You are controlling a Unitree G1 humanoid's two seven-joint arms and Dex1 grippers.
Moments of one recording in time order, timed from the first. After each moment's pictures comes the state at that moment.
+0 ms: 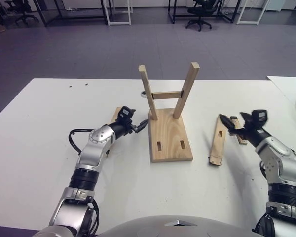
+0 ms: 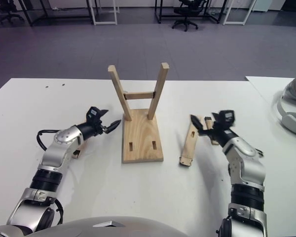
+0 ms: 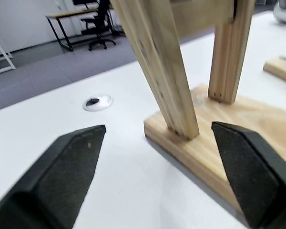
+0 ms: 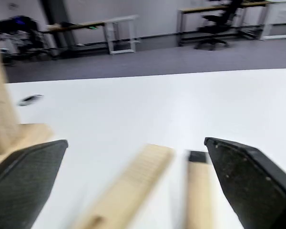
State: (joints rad) left arm -0.28 0.26 -0.04 0.07 -0.16 0.28 -0.57; right arm -0.12 -0.43 -0.42 0.19 0.32 0.35 0.48
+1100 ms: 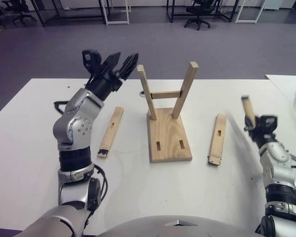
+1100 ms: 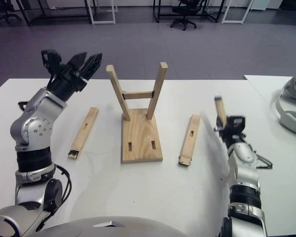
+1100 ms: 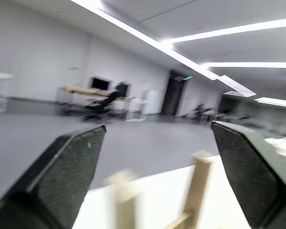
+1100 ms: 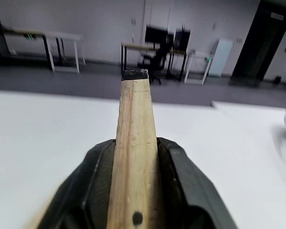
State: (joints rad) left arm -0.61 0.18 0.23 -0.22 -0.70 0.63 -0.38; right arm -0.22 -0.44 -0.35 0.25 0.25 -0.02 0.30
